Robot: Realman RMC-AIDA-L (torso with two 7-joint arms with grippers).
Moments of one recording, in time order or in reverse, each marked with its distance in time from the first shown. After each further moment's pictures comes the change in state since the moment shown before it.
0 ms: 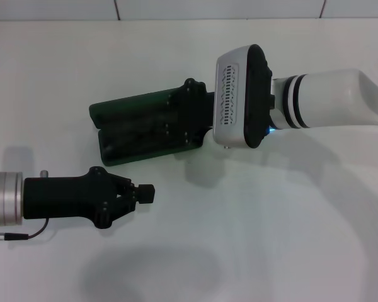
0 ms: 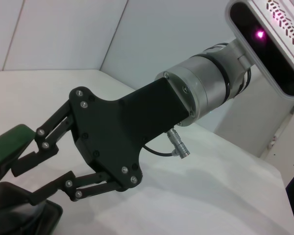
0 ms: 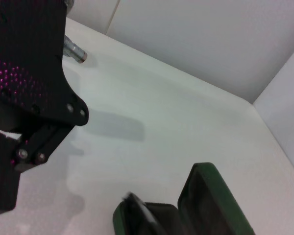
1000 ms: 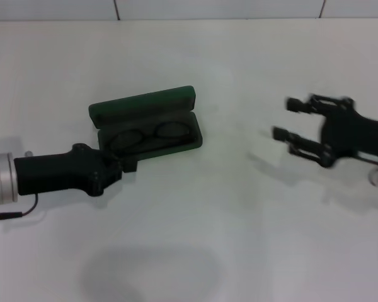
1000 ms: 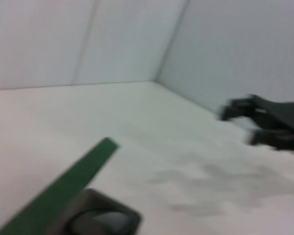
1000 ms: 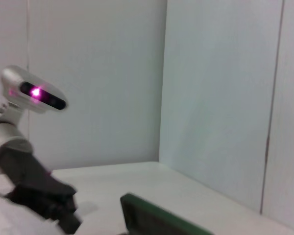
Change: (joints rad) left arm -0.004 0.001 -0.057 0.013 -0.008 -0.139 -0.019; right arm -0.532 -0.034 0.761 -0.016 -0.167 -0.734 -0.012
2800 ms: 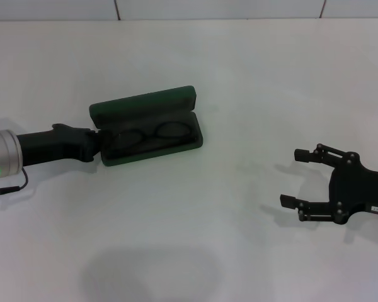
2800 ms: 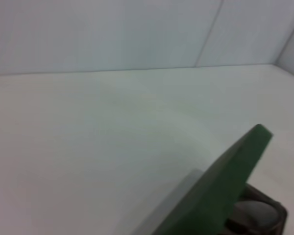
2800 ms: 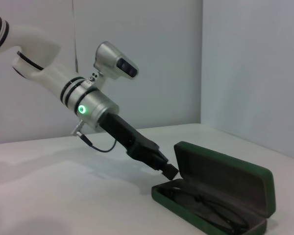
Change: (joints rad) left arm -0.037 -0.016 0.002 0.017 0.042 -0.318 -0.132; right arm -0.023 0.002 0.117 0.109 -0.217 -0.141 -0.049
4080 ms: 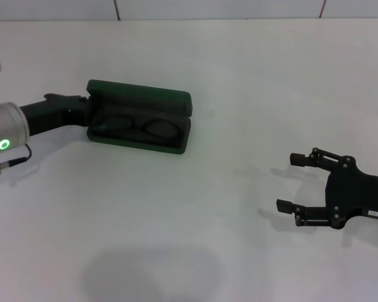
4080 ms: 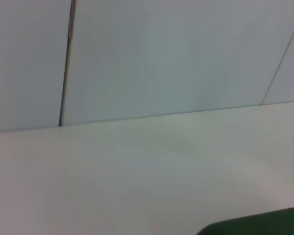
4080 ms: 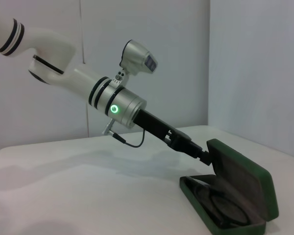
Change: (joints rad) left arm -0.037 -0.031 -0.002 -0.005 -0.095 -0.210 0.012; right arm -0.004 0.007 -0.008 0.000 -0.001 -0.011 0.000
